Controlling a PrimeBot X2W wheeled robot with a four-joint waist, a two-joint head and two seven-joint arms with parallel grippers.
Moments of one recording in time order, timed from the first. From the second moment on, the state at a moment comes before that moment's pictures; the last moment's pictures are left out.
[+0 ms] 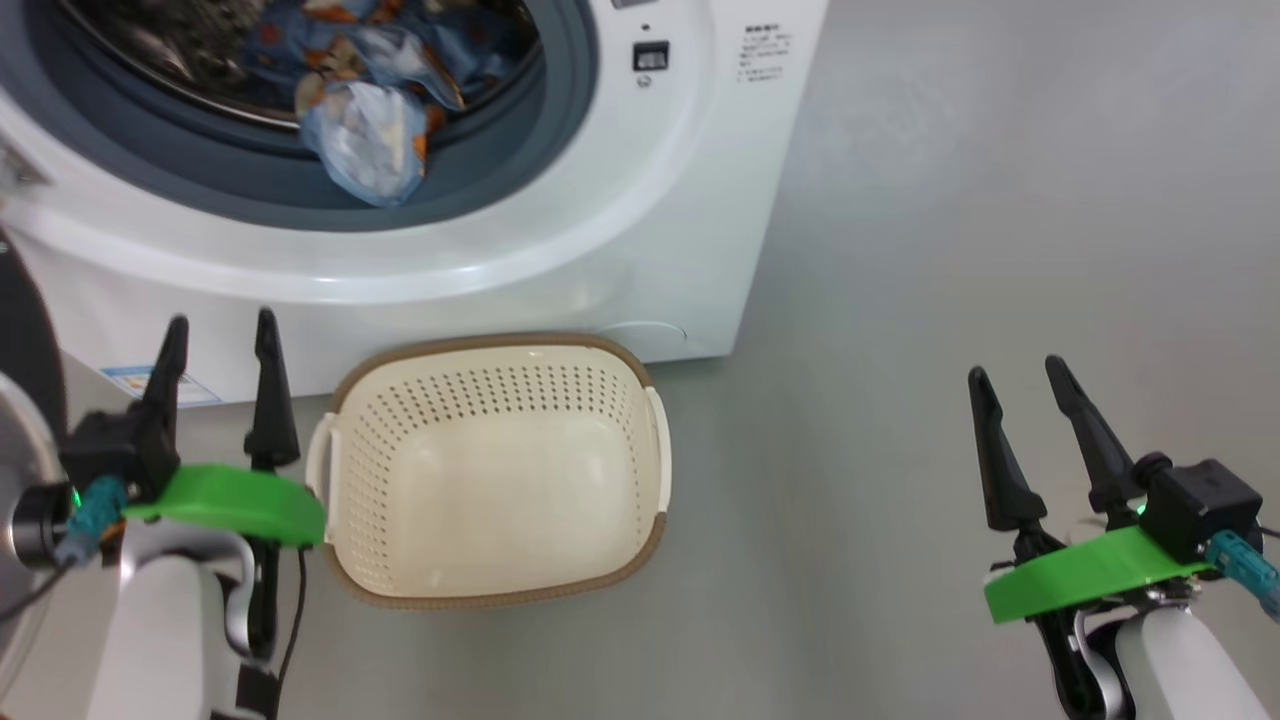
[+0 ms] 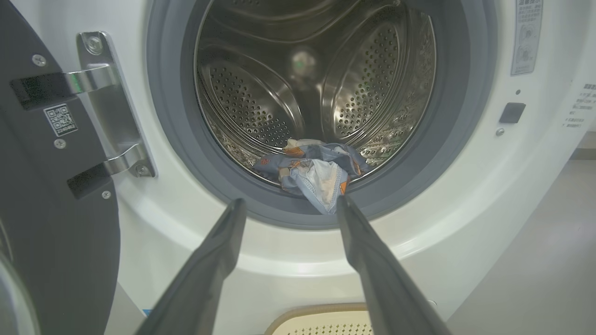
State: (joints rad) left arm -0.52 0.08 0.11 0.57 -0.11 -0.12 -0.26; right arm -0.18 -0.11 0.06 0.20 0.28 0.12 -0.25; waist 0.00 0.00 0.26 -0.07
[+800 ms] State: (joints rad) left arm -0.19 0.07 0.13 0.34 -0.10 -0.13 -0.26; right arm -0.07 -0.13 0.03 0.20 0.28 0.12 -0.25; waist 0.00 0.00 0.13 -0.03
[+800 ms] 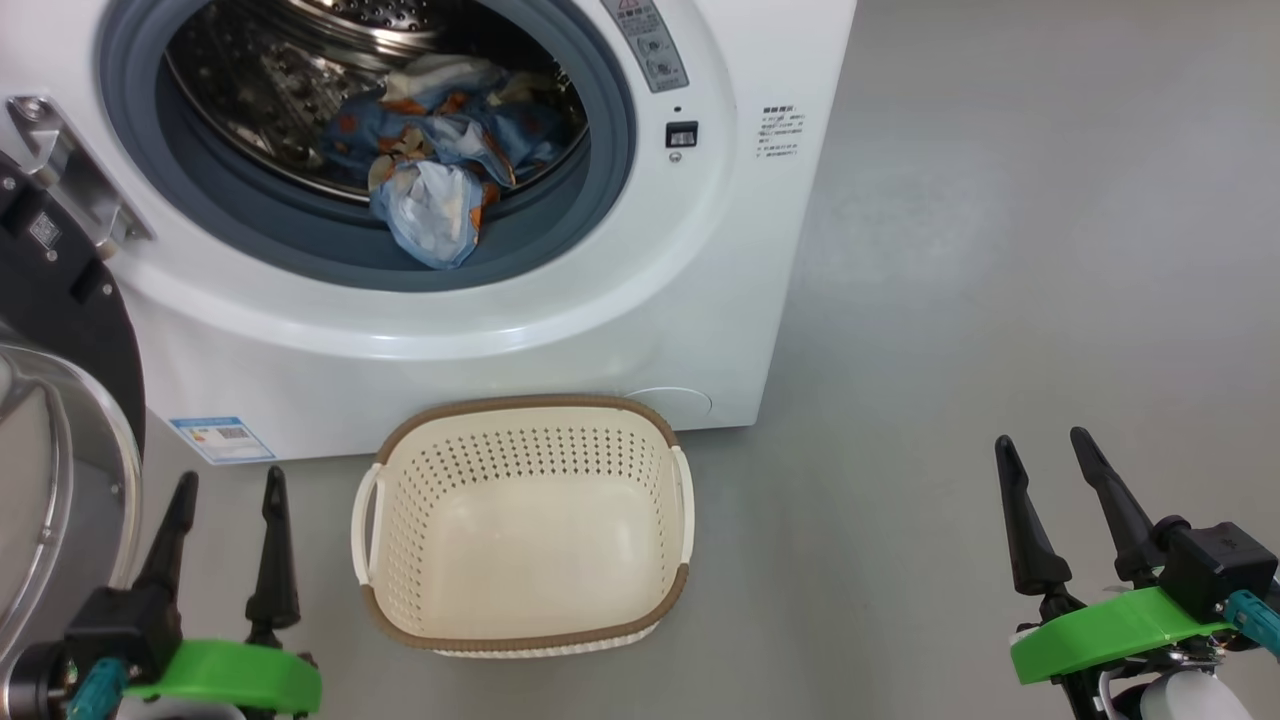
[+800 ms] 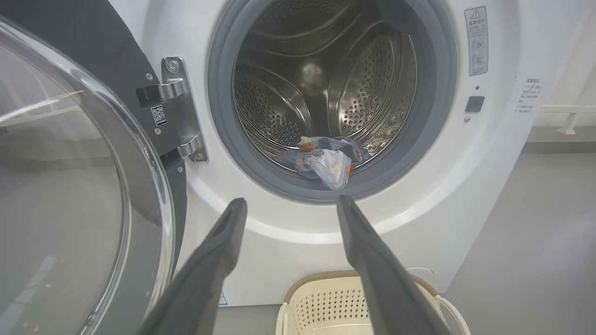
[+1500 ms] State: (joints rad) left arm -0.14 0.07 0.13 0.29 -0.12 -0.13 -0.26; right arm -0.05 -0.13 0.02 0.20 0.28 0.12 -0.25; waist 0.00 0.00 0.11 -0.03
